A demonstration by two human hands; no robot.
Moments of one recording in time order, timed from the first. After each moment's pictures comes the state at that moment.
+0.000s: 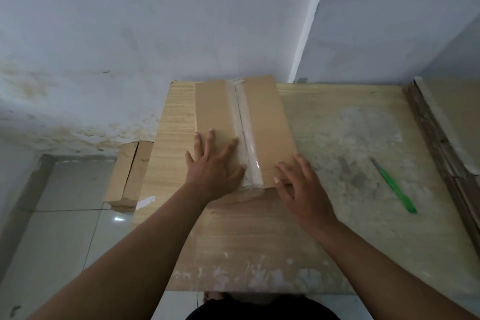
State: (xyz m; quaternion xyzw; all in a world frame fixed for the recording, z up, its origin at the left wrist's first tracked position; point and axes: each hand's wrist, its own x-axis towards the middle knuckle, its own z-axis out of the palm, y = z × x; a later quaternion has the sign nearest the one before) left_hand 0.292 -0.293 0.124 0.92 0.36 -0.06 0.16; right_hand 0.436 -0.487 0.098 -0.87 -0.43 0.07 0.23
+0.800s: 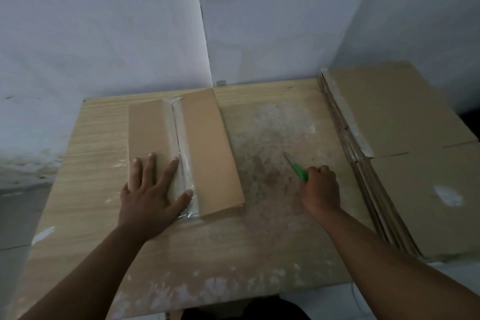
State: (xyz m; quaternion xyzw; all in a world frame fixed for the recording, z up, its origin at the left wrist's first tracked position) left_hand 0.343 -0.388 0.107 0.92 0.37 0.00 0.09; right_hand 0.633 -0.641 0.068 -0.97 -0.21 0.10 0.04
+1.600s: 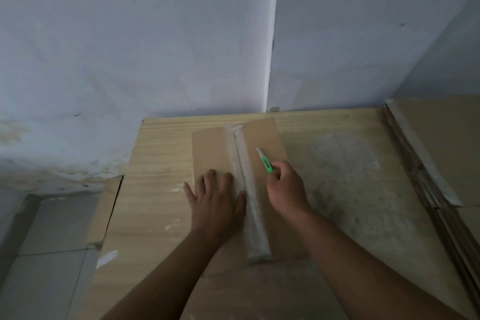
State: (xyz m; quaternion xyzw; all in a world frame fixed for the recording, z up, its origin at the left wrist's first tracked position) left_hand 0.384 -0.343 0.119 0.91 0.41 0.01 0.10; right_hand 0.527 -0.429 0.149 -0.87 -0.18 0.23 0.39
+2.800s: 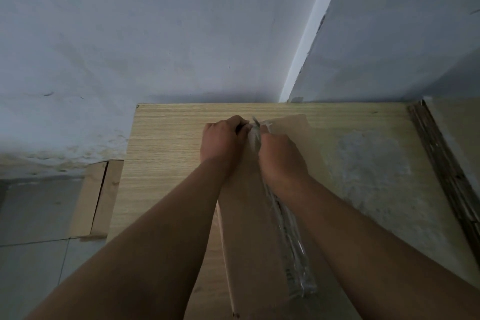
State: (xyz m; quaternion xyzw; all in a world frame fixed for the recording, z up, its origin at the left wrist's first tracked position) left_hand 0.469 -0.178 0.111 0.87 0.36 0.17 0.29; right_hand 0.526 -0.296 0.182 -0.92 -0.35 0.16 0.08
